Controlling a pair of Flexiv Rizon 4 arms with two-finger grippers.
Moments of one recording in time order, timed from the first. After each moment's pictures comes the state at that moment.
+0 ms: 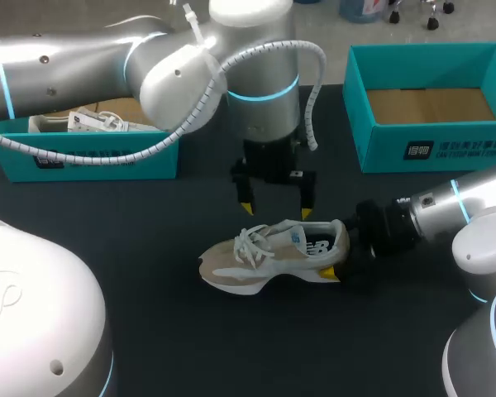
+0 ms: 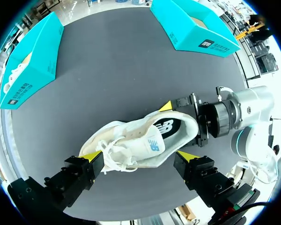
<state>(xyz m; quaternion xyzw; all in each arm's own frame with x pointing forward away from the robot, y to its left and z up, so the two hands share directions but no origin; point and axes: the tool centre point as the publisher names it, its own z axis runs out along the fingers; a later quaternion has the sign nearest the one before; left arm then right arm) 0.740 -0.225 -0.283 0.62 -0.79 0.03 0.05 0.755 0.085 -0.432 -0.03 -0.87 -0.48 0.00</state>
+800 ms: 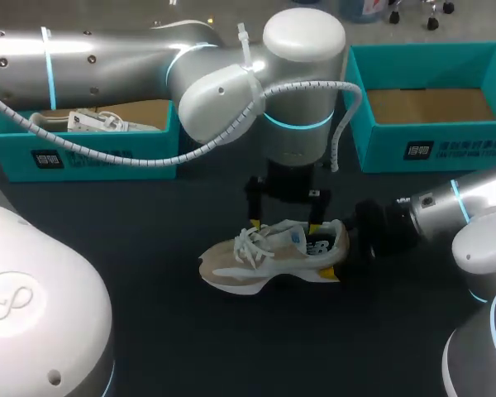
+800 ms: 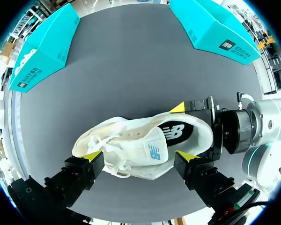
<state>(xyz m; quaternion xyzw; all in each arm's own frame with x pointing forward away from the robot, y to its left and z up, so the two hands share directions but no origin) 0.733 -0.236 -0.317 0.67 -0.74 -0.01 0.00 0.755 0.085 -0.432 -0.03 -0.87 -0.48 0.00</state>
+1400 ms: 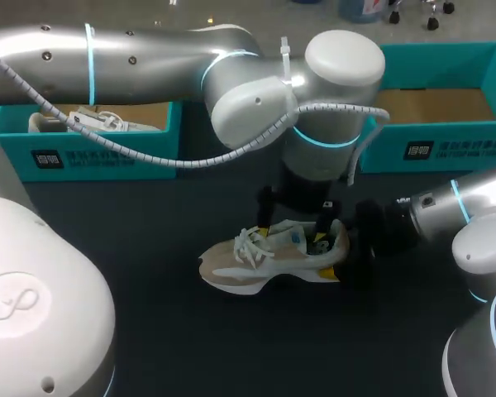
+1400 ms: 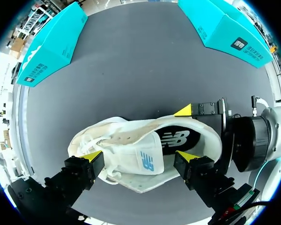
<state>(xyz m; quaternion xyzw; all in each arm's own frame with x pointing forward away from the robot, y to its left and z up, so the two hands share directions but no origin) 0.733 -0.248 -0.340 0.69 -0.72 -0.04 -0.05 0.755 0.085 -0.432 -0.03 -0.87 -0.48 0.00</state>
